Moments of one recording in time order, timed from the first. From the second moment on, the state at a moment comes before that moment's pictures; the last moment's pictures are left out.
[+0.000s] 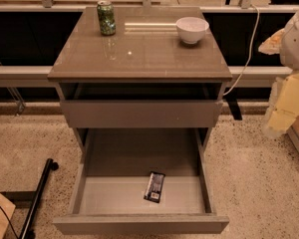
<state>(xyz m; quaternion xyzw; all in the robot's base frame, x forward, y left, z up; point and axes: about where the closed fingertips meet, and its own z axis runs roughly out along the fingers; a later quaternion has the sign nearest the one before) 0.438 -0.217 0.976 -0.60 0.78 -0.03 0.16</state>
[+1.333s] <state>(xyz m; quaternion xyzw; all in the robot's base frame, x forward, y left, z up) 0.512 -0.196 0.906 -0.39 0.89 0.08 0.21</state>
